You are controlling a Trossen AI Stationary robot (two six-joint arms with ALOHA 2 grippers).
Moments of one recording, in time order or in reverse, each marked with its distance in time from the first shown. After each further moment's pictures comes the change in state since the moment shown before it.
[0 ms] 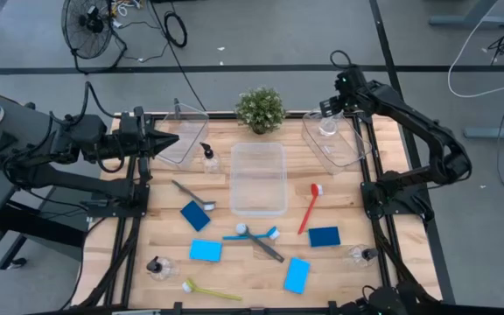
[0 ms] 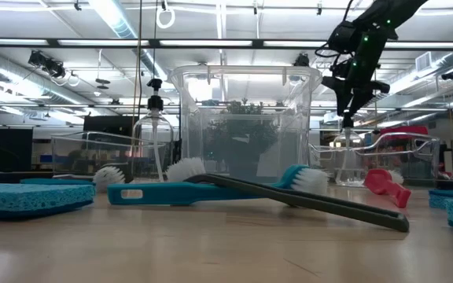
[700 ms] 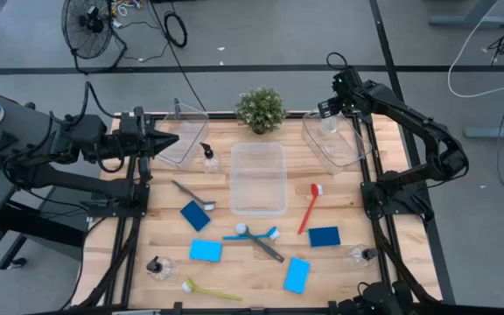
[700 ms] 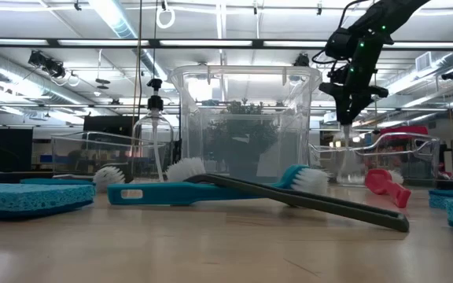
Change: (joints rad) left arm 0.000 0.000 0.000 0.000 0.000 0.000; right arm 0.000 0.047 0.000 -0.001 0.007 0.007
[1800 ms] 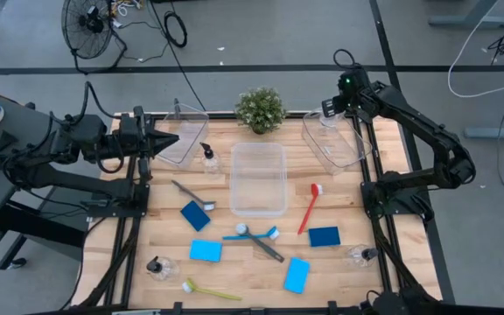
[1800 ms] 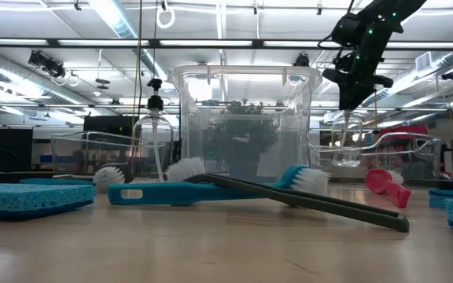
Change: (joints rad) left arm 0.000 0.000 0.000 0.000 0.000 0.034; right arm 0.014 -0.097 0.001 -0.018 -0.006 0.024
